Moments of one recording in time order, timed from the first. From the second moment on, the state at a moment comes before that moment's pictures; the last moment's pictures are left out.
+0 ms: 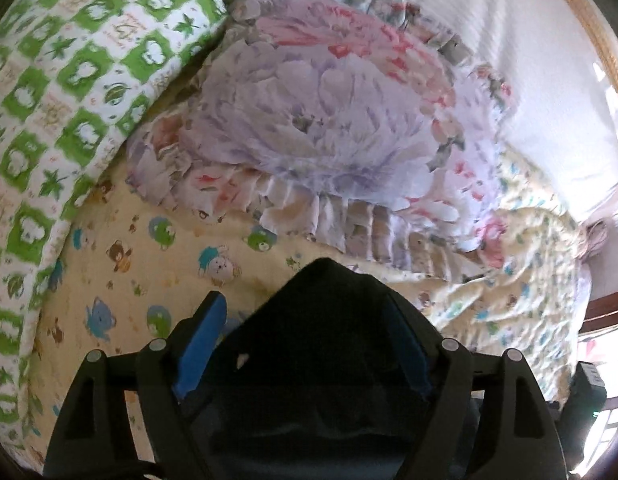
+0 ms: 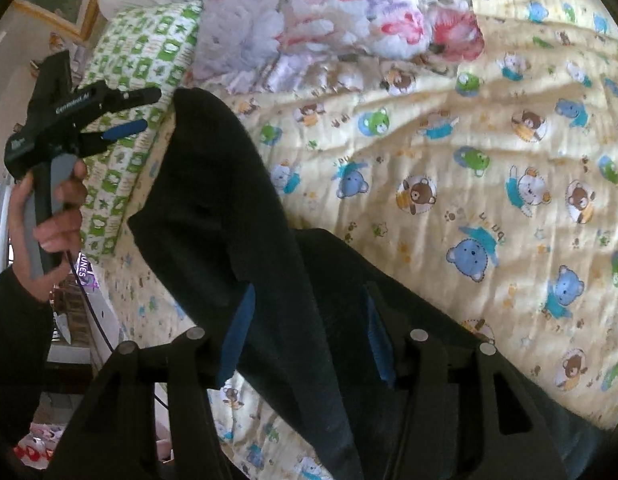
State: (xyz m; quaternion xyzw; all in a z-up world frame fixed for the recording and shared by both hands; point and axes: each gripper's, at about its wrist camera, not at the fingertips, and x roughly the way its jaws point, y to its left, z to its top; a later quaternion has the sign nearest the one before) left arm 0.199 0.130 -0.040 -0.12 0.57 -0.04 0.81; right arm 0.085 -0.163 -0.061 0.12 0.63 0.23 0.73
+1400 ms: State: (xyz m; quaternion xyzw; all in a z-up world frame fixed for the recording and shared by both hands) left arm 0.090 0.141 0.002 -0.28 0.51 -0.07 0.81; right arm 0.006 -0.090 -0.038 0.02 0.60 0.37 0.71
